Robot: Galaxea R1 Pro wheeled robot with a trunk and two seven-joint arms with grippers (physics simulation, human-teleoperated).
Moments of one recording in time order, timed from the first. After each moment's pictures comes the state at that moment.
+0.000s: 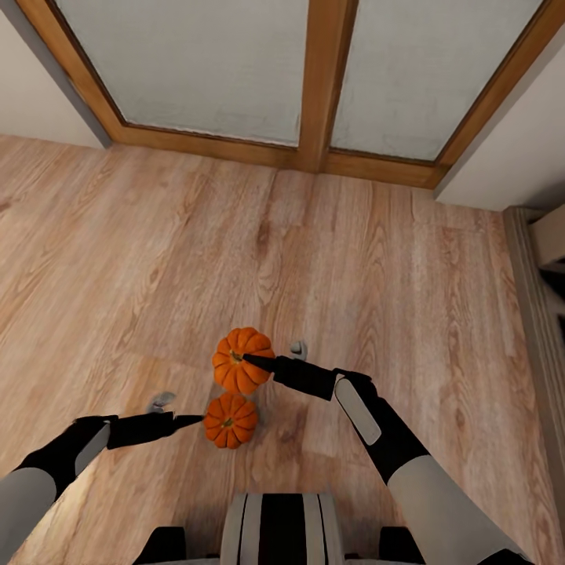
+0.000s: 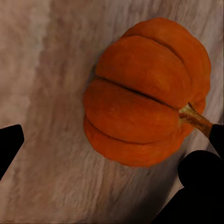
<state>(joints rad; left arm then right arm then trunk) -0.76 0.37 -0.34 -0.43 0.54 0.45 -0.96 -0.73 0.09 0.30 -0.95 -0.75 0.61 0.70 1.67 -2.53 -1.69</state>
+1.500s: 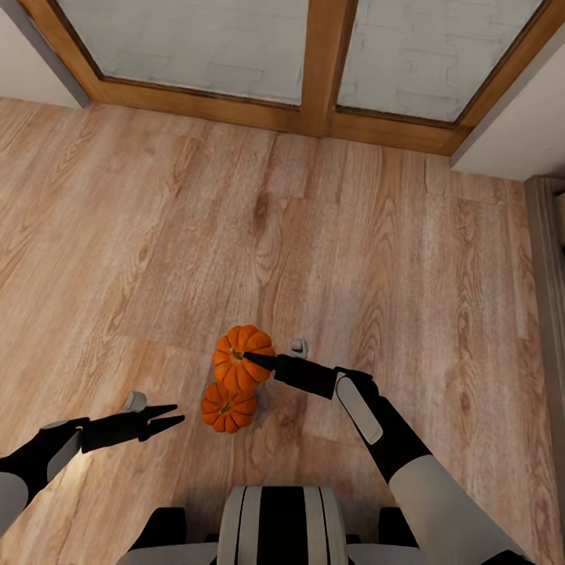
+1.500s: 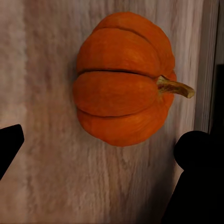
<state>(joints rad) -0.76 0.45 -0.33 -0.38 0.54 0.09 -1.29 -0.73 0.08 0.30 -0.96 -0.75 0.61 0.70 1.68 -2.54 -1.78</state>
